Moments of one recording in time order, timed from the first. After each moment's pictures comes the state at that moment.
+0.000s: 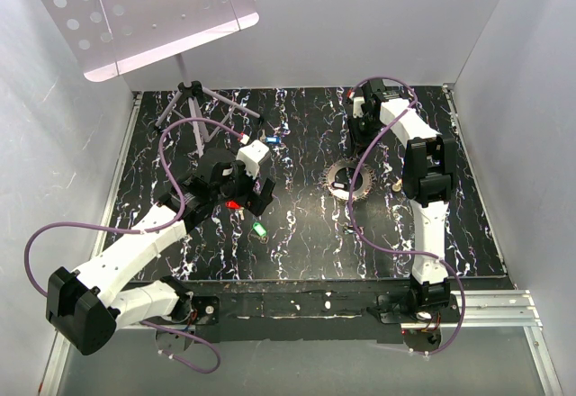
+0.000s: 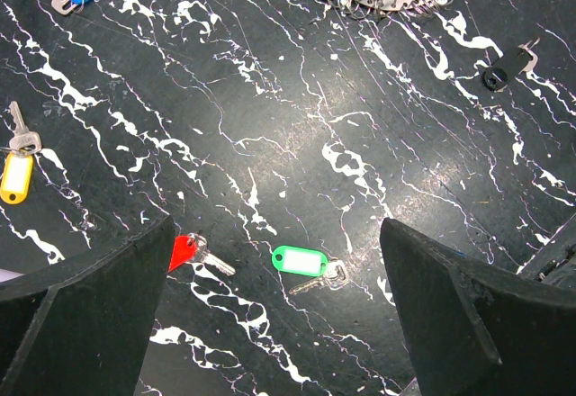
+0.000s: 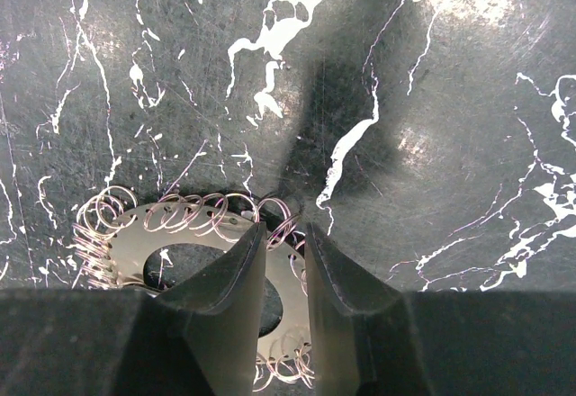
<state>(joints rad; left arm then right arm) -0.62 1.09 0.89 -0.37 0.12 0.07 0.22 2.29 1.97 -0.93 -0.23 -0.06</state>
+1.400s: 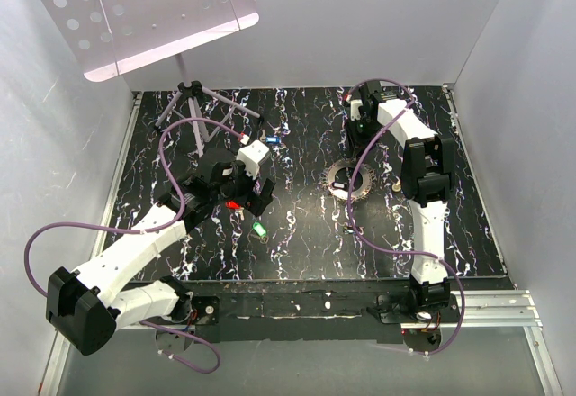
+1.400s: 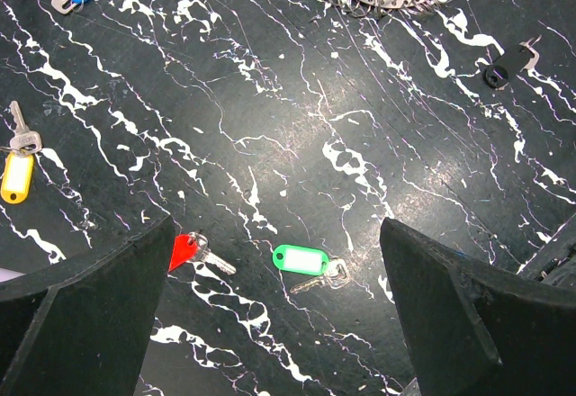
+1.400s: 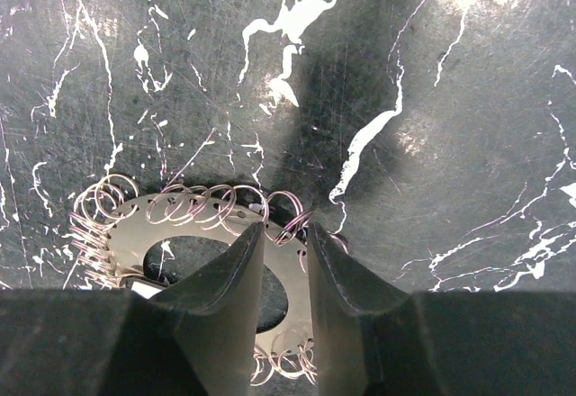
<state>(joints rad) -0.62 1.09 0.89 -0.38 0.12 0.08 0.23 2.30 1.97 -0.96 -0.23 -0.08</state>
